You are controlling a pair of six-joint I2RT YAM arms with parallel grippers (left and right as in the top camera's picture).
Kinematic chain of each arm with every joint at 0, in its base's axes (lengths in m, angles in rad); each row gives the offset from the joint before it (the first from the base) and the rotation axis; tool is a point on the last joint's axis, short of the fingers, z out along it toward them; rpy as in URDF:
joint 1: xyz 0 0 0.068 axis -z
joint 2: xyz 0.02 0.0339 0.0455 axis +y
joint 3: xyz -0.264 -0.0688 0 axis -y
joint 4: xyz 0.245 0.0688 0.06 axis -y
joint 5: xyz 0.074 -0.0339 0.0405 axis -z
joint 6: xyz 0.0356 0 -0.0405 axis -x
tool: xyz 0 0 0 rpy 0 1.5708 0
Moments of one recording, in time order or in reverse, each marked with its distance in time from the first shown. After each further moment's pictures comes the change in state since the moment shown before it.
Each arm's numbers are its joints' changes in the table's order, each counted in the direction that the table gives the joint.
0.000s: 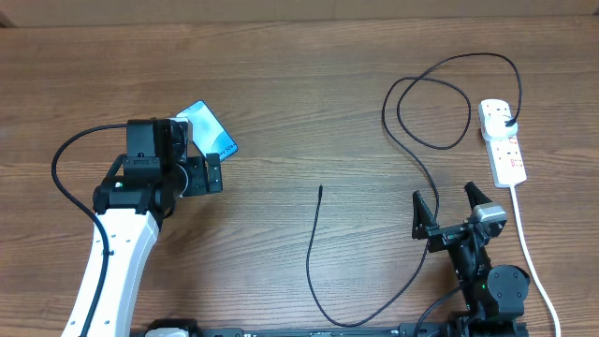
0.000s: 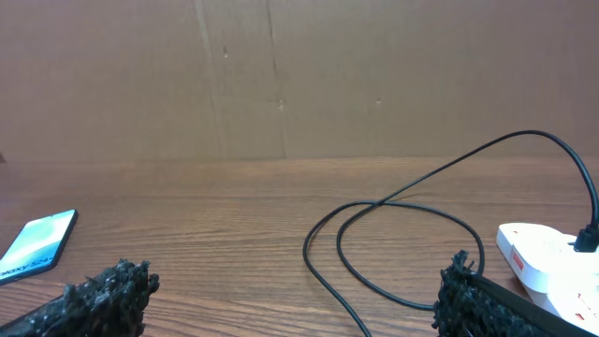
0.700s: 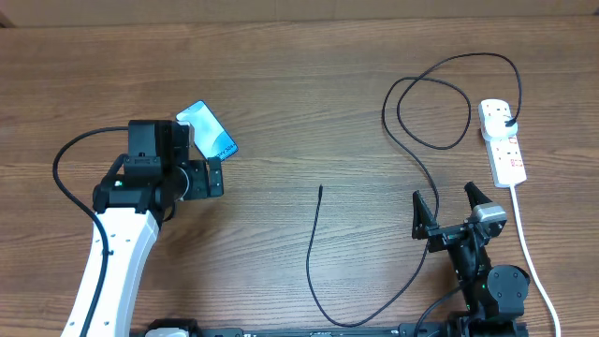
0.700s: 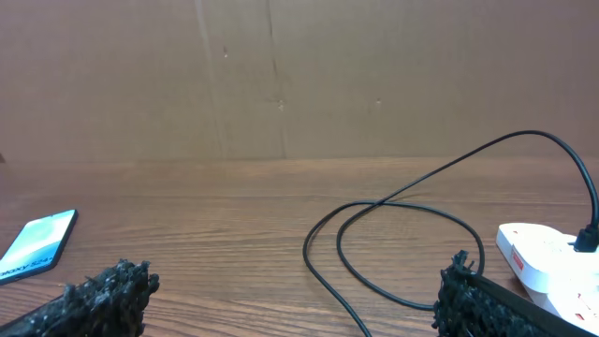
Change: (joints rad) left arm 0.008 0.001 0.024 -0.069 0.009 0.011; right arm 0.000 0.000 0.000 0.001 0.000 0.000
